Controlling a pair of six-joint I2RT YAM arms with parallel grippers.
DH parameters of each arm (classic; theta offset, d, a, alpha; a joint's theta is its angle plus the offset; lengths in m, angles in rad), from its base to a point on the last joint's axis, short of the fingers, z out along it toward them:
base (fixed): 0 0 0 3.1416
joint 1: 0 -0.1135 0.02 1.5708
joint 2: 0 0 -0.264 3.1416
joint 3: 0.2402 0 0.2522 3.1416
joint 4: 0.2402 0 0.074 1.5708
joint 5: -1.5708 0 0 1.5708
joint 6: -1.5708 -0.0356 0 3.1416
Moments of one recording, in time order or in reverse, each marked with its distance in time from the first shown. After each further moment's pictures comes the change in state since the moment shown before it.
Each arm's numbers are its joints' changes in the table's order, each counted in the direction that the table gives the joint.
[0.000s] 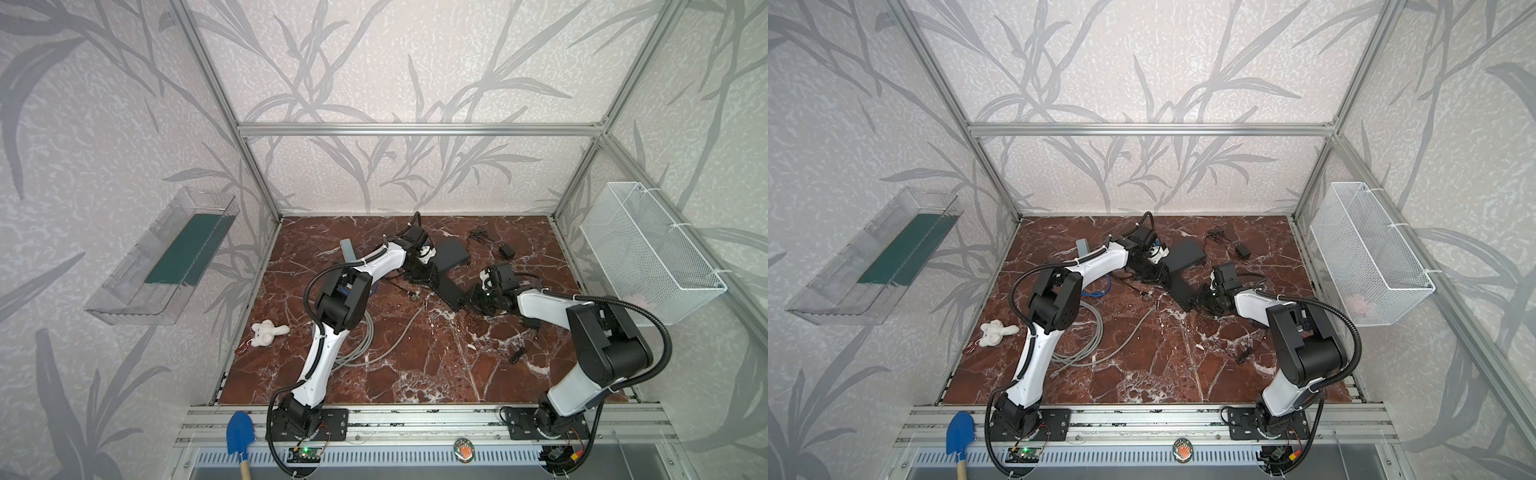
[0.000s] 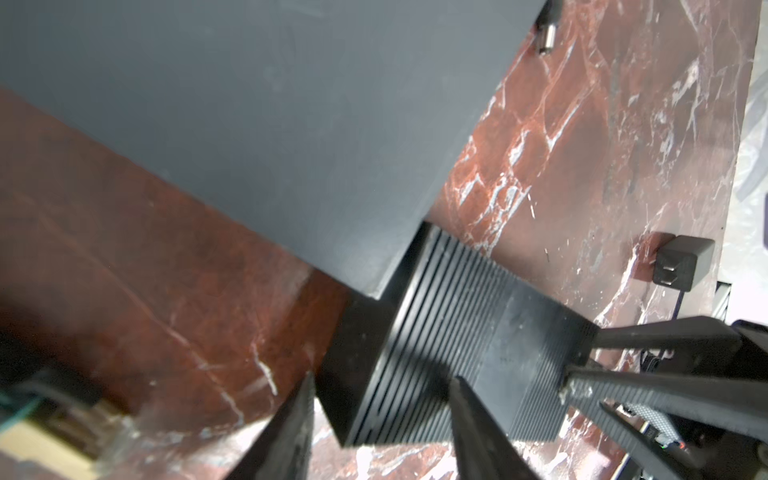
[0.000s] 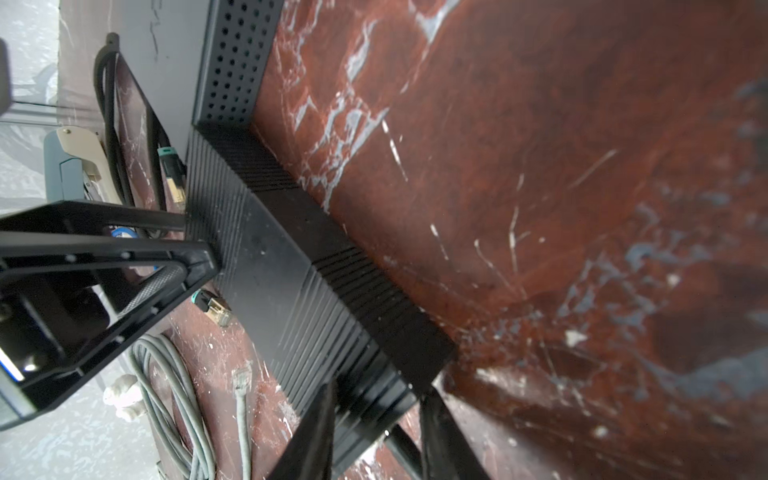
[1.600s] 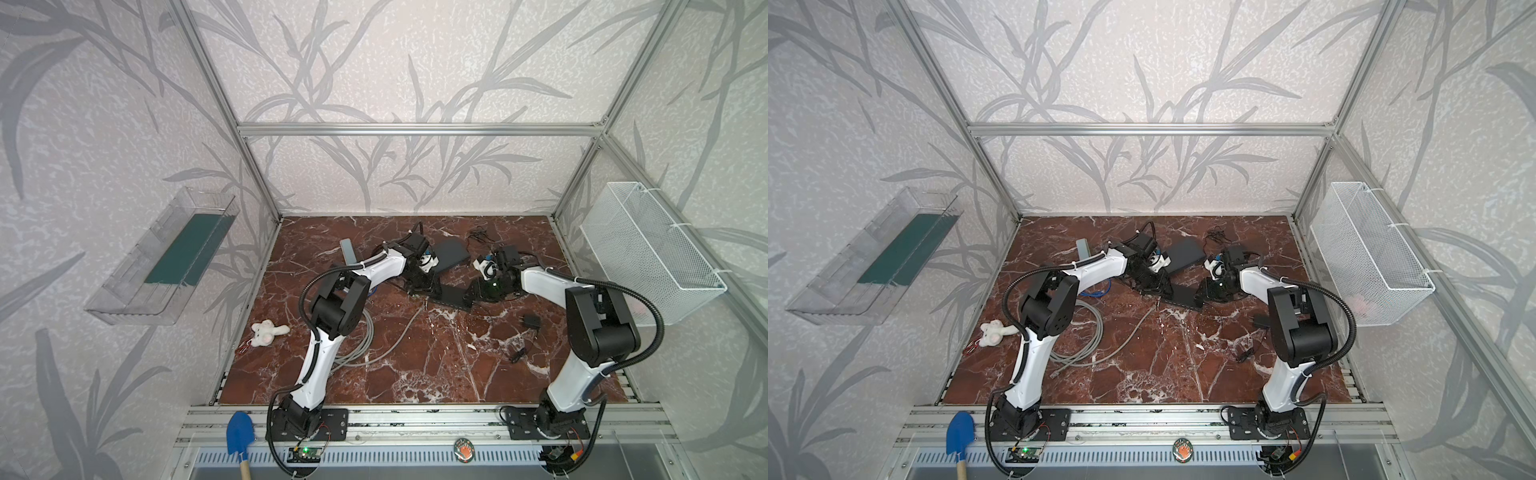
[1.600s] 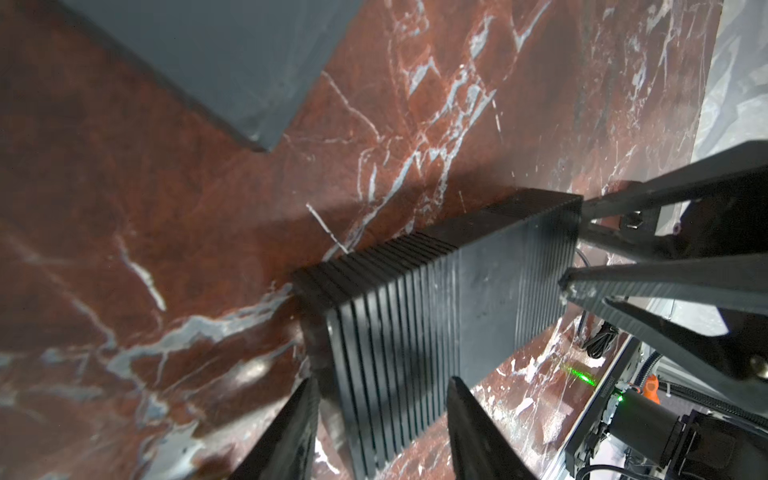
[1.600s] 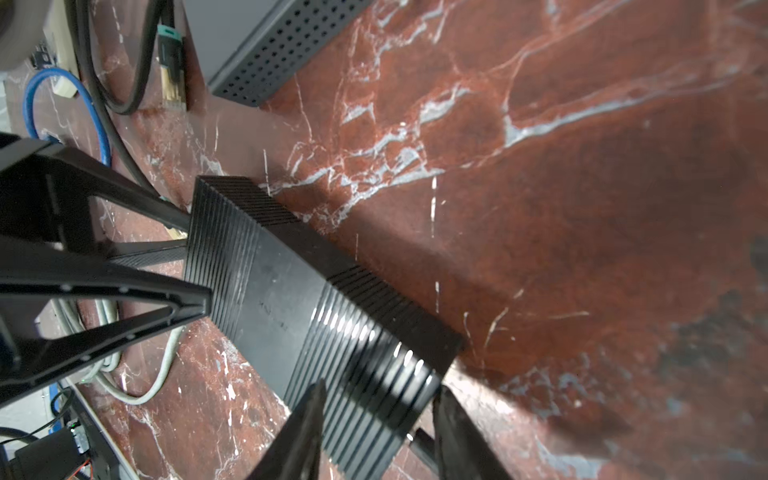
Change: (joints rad) left arm 0.027 -0.088 -0.159 -0.045 -0.073 0.065; right arm 0.114 0.119 0.239 0.338 0.131 0.605
